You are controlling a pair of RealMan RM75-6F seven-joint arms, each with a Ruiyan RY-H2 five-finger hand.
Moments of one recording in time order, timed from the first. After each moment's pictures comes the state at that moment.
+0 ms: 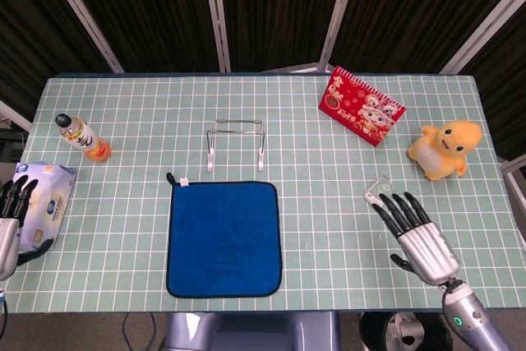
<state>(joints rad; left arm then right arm) -0.07 -1.10 -0.07 -1.74 1.45 1.52 0.25 0.25 -1.20 0.01 -1.53 -1.82 1.37 -0.15</state>
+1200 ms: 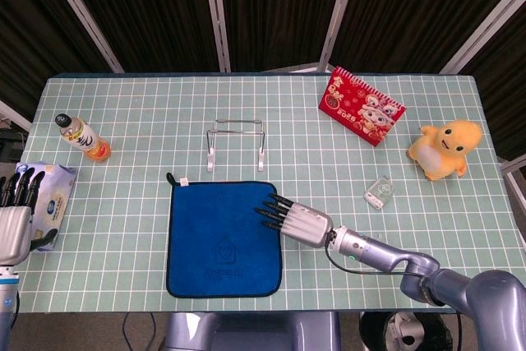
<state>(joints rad) -0.13 -1.20 -0.11 -1.65 1.35 1.46 0.36 0.82 -1.64 -0.03 -0.97 -2.06 1.08 0.07</state>
